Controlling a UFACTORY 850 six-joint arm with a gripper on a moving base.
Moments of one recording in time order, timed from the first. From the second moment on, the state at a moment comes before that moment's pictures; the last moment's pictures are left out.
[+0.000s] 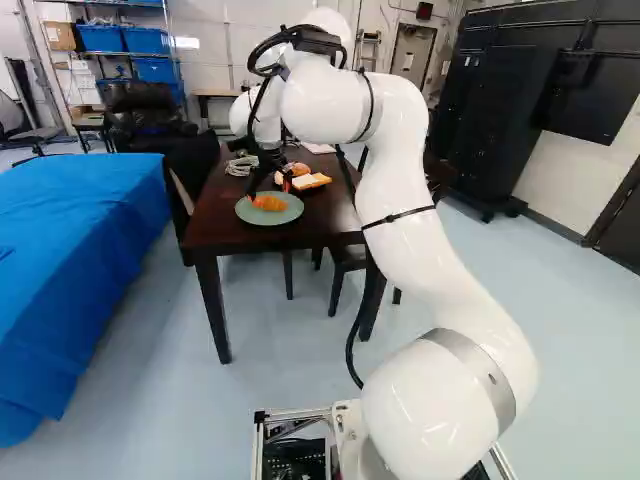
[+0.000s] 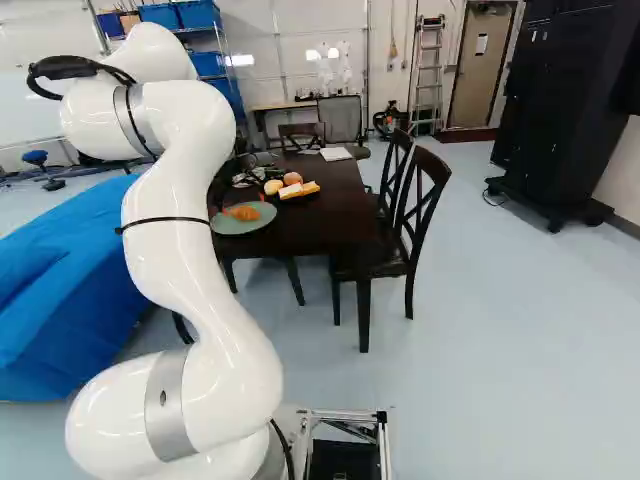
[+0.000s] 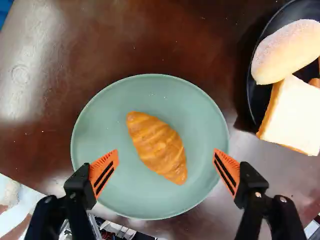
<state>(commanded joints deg) 21.0 -44.6 -103.0 -5.4 -49.3 -14.5</state>
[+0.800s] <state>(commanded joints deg) 19.5 -37.2 -97.0 0.0 -49.3 -14.5</state>
